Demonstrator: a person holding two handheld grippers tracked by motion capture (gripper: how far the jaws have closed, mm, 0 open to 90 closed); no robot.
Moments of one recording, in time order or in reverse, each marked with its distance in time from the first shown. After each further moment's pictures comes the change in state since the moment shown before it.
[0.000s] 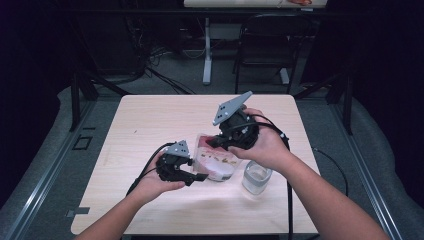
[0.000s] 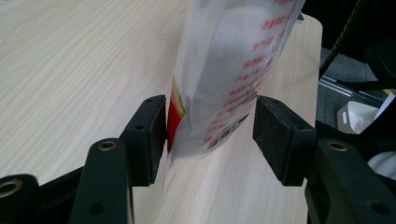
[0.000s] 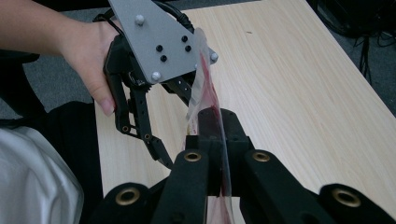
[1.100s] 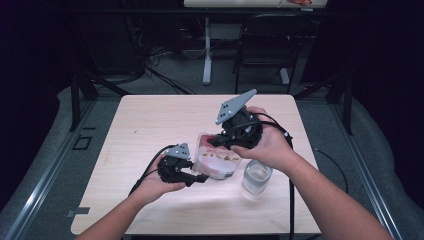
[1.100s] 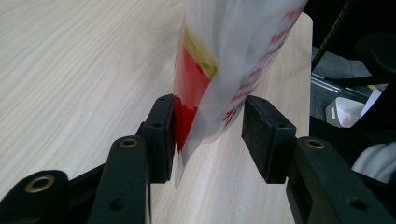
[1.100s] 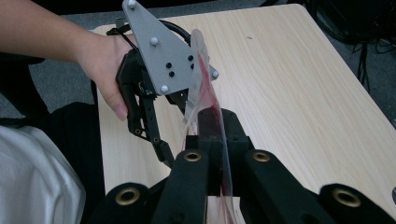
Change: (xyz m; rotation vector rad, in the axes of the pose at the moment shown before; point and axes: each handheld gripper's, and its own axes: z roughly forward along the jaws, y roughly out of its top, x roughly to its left) left arm 0.004 -0.009 0.009 0.000 -0.049 0.005; right arm 0.002 0.002 -0.010 -0.015 0.002 -0.016
